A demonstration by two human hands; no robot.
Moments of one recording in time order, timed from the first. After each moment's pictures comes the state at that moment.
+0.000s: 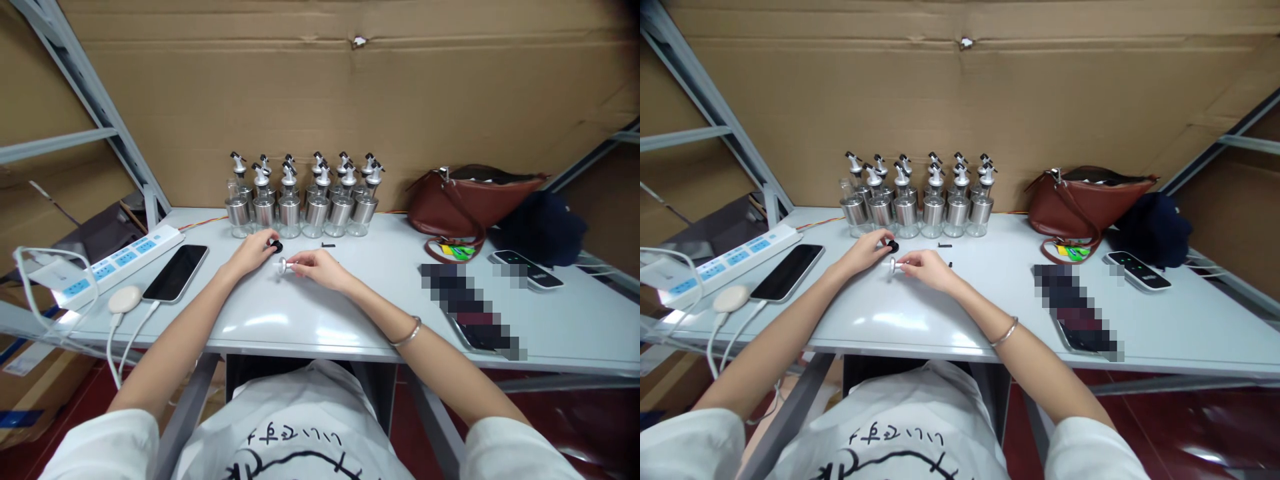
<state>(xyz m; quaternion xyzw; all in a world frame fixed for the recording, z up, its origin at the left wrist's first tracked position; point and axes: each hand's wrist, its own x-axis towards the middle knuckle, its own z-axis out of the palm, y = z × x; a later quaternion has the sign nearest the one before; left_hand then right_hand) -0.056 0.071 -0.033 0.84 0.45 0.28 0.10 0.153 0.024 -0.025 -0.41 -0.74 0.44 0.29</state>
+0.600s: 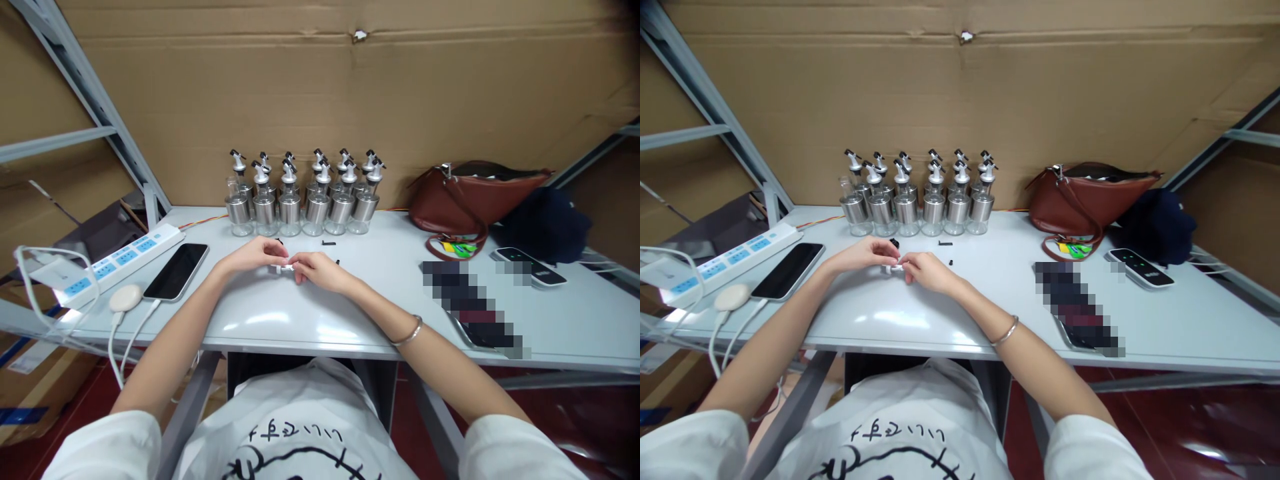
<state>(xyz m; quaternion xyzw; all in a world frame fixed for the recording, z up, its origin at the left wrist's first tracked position) -0.052 0.047 -0.004 0.78 0.40 0.20 0.44 0.151 0.016 -0.021 -0.40 -0.80 0.37 0.23</state>
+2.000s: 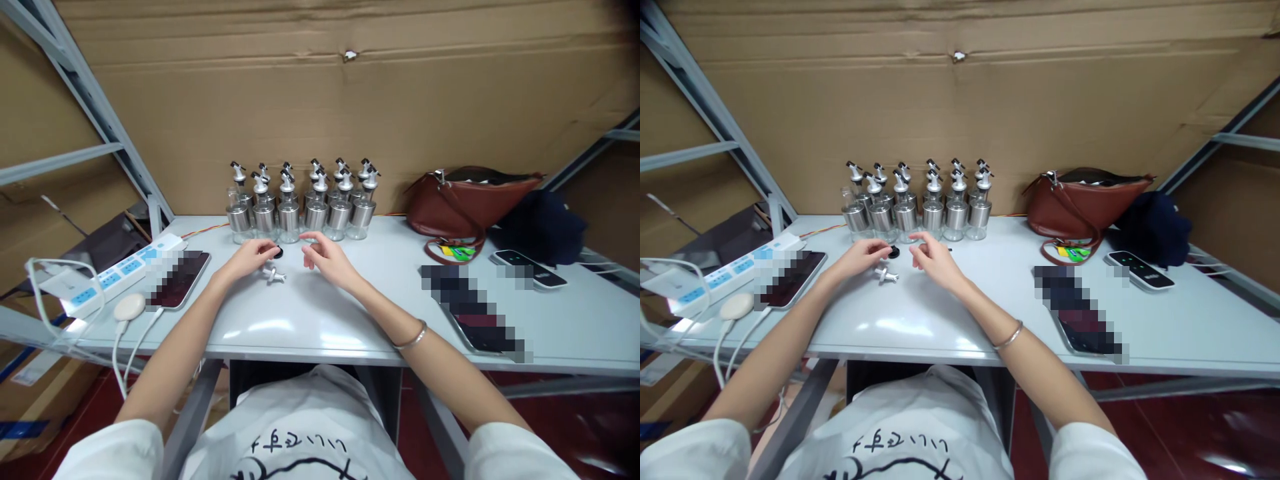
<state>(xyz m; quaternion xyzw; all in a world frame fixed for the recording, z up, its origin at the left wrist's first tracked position) -0.058 0.054 -0.012 0.79 0.47 0.30 0.24 0.161 0.022 -0.012 -0.39 -0.70 0.40 0.44</state>
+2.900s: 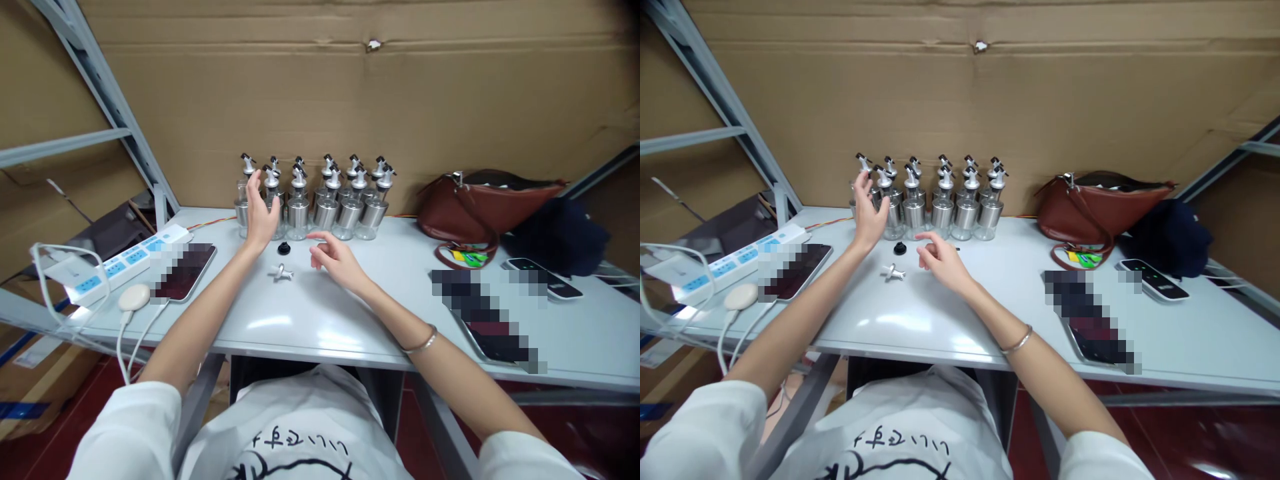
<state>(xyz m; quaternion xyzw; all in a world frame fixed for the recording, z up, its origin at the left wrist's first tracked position) -0.034 0.117 -0.003 0.67 0.40 0.63 0.02 0.159 0.023 -0.018 -0.37 -0.72 0.40 0.43</state>
